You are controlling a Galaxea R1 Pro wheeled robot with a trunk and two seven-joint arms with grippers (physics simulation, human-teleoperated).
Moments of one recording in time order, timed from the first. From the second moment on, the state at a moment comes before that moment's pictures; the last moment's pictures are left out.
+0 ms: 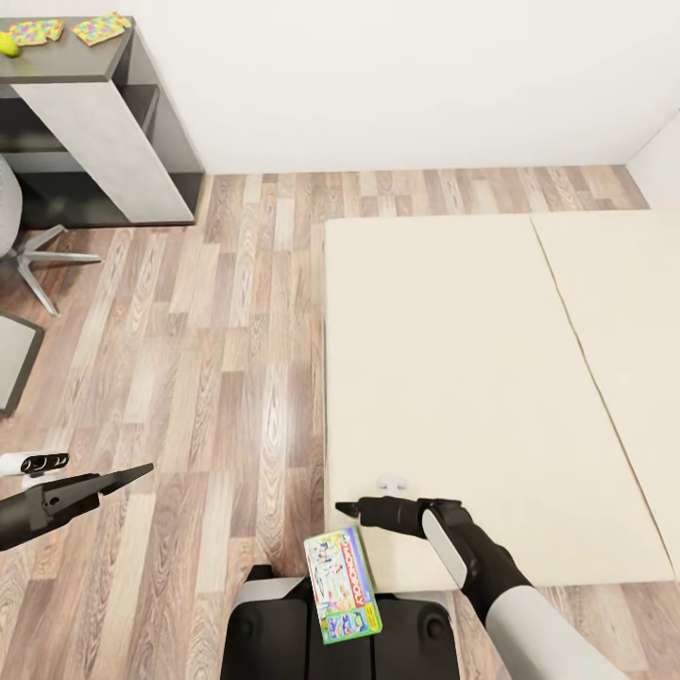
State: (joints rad) left arm -0.30 0.45 0.42 -1.42 0.49 0.96 -1.55; right arm -0.64 0.05 0.24 -0.74 -0.37 0.55 0.46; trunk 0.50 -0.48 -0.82
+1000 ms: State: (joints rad) left arm -0.30 0.45 0.44 -1.41 0.49 0.96 -1.55; right arm -0.41 0.04 0.18 -1.34 -0.39 0.77 0.46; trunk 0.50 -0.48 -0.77
